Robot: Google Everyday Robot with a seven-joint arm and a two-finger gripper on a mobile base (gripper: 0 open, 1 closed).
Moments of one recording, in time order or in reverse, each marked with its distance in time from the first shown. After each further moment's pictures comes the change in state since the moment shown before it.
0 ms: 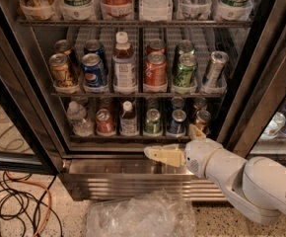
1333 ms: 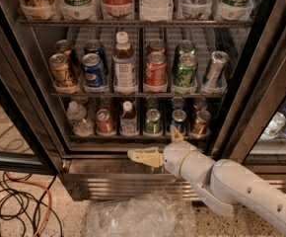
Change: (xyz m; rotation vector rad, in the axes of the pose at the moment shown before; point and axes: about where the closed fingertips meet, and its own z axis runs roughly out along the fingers) arm 0.032 0.011 0.066 -0.027 -0.051 -0.066
